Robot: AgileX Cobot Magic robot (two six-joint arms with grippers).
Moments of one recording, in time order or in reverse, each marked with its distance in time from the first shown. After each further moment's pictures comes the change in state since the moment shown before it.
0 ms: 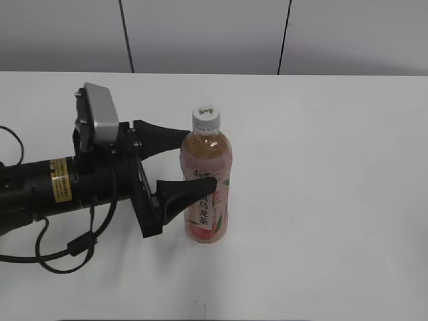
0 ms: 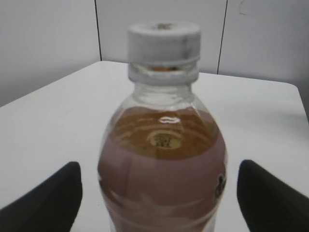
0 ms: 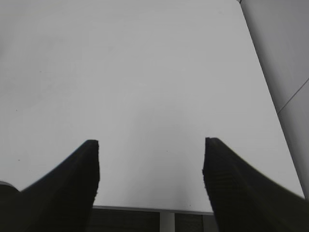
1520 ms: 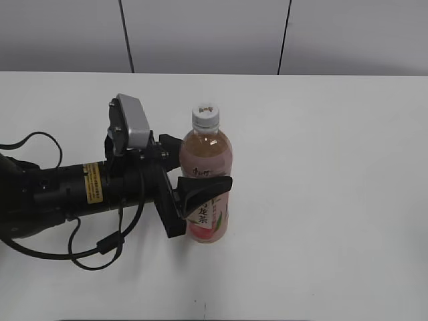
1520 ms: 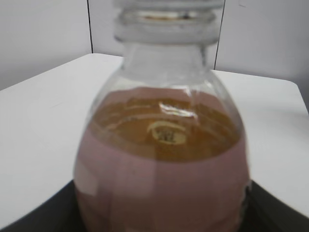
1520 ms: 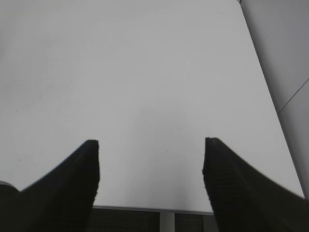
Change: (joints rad) left arm -0.060 0.131 -0.097 -0.041 -0.001 -0.004; right arm 0.000 0.000 0.000 0.000 0.000 0.000
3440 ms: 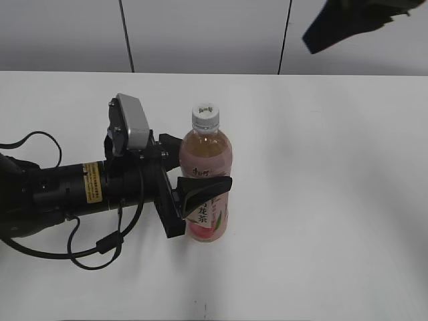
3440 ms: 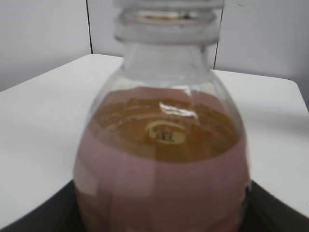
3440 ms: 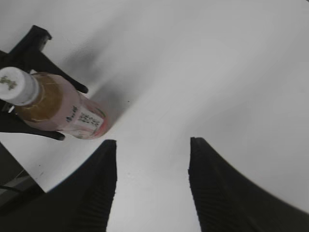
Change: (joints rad) left arm 0.000 0.000 -0.001 0.010 -0.001 0.001; right arm 0.230 1.537 -0.952 0.447 -0.045 -0.498
